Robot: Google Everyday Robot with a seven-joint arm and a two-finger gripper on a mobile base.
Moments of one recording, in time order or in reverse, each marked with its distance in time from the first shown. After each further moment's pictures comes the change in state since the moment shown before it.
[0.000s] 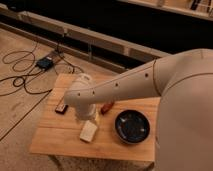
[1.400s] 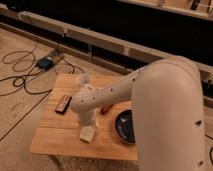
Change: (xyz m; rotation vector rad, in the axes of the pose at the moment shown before) arm -0.002 0.005 0.088 -0.008 0.090 -0.110
